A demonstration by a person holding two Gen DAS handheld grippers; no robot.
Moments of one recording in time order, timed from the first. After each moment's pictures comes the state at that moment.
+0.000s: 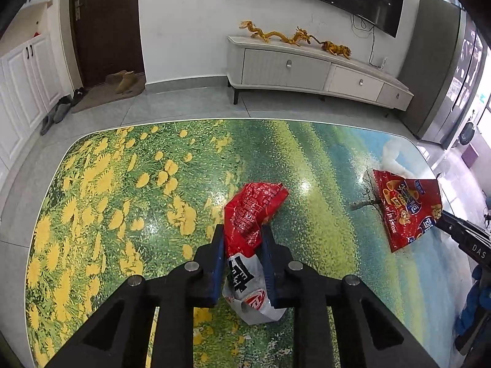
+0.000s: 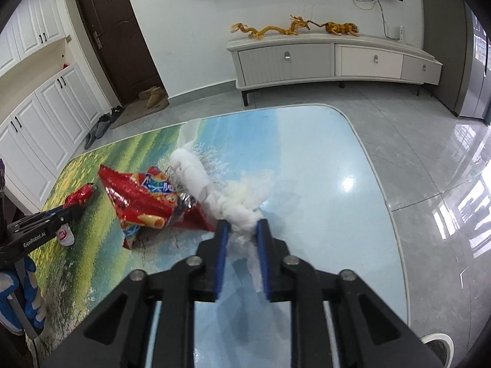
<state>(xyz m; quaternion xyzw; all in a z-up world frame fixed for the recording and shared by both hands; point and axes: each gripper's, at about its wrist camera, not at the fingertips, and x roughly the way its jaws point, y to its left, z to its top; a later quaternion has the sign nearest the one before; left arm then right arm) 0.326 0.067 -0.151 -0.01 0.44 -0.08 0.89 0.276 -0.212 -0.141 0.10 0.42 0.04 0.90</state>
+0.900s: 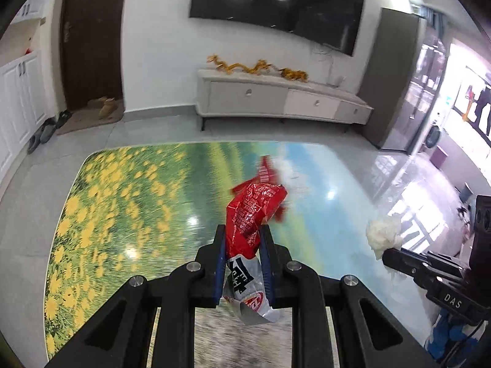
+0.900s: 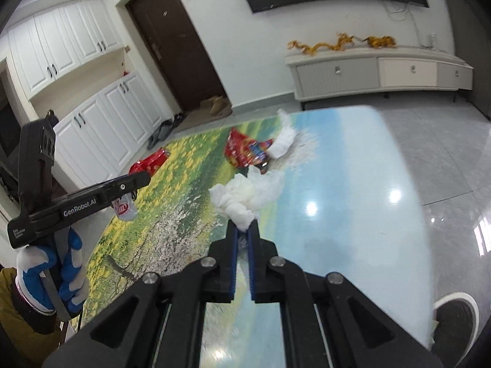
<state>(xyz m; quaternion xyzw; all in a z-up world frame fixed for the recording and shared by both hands) 0.182 0.045 -0.054 -0.01 0.37 -0.17 0.91 0.104 -0.179 -0.068 0.14 0.36 0.16 0.91</state>
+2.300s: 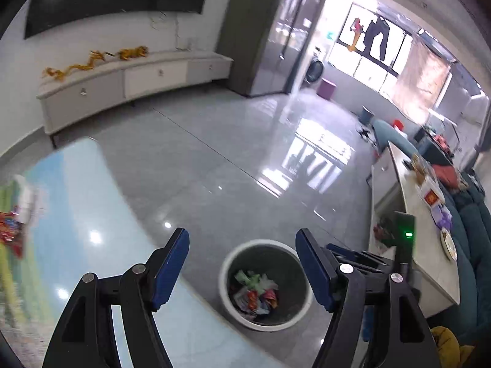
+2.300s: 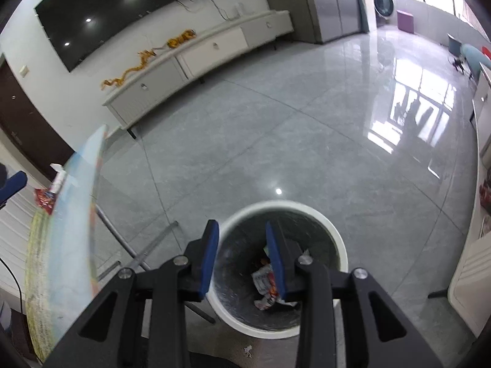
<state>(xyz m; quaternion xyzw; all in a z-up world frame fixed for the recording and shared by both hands) 0.110 -0.235 -0.035 0.06 0.39 -0.42 0.82 -0.065 -0.469 -0.133 0.26 0.38 -0.18 0.87</state>
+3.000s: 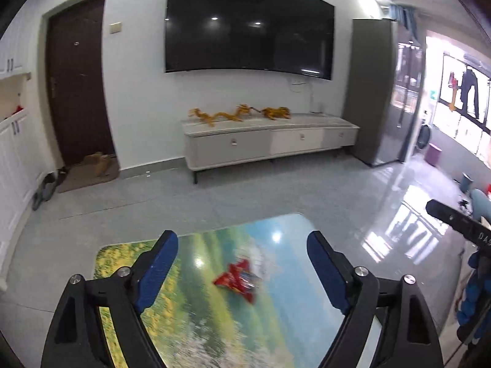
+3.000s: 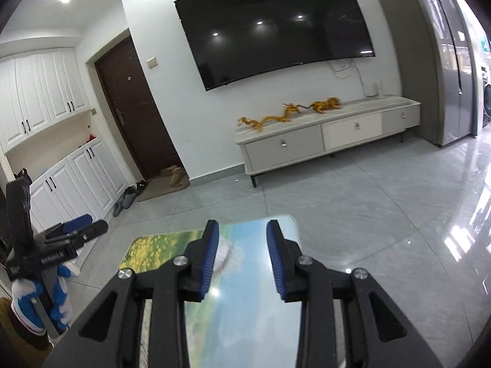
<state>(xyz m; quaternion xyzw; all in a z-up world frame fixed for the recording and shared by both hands) 0.227 -0.005 0.070 0.04 0.30 -0.16 0.94 0.124 -0.290 0.097 0.15 0.26 0.04 0.95</state>
